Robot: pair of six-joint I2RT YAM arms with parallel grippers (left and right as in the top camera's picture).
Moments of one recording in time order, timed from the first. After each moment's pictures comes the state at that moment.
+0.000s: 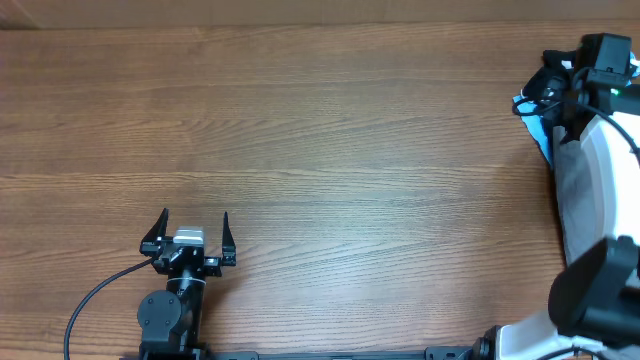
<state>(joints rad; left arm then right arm) -0.04 0.02 0.01 -0.08 -0.02 0.11 -0.26 1.76 1.53 -0.79 0.40 0.28</state>
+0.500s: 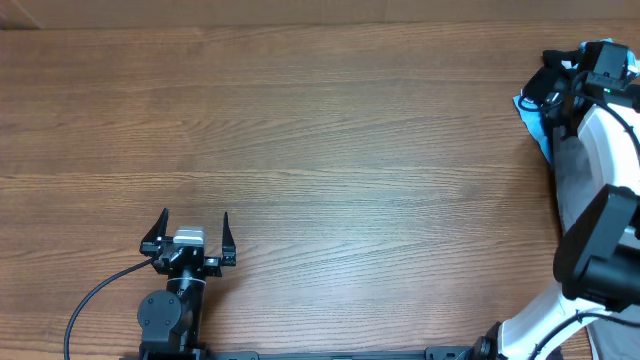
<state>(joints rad) -0.04 0.02 0.01 -0.08 -0.02 0.11 -0.32 1.96 1.53 -0.59 0.42 0.26</state>
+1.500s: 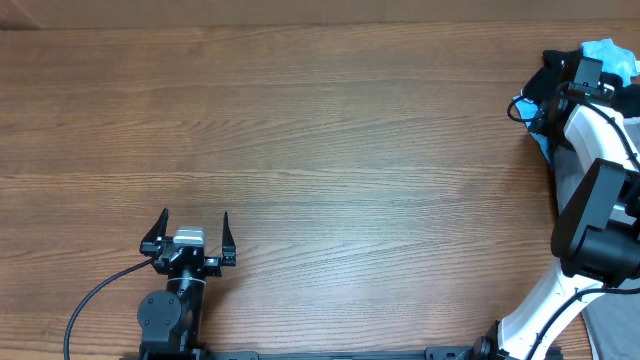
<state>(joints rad) -0.04 0.02 0.01 -0.08 -0.02 0.11 -0.32 2.09 1.53 -0.58 0.46 0.25</state>
